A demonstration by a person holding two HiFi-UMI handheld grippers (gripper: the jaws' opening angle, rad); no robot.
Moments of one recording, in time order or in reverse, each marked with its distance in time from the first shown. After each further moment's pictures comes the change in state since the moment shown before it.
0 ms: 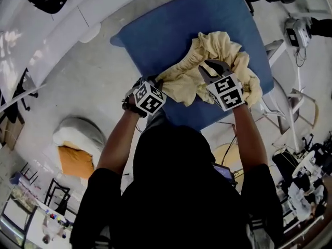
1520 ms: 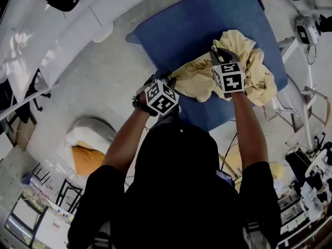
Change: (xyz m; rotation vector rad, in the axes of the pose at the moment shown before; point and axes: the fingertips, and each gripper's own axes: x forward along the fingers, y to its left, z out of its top) left arm -0.030 0.016 -0.009 0.091 -0.029 -0.001; right arm 0.048 -0.021 0.019 0.235 -0.073 -0.231
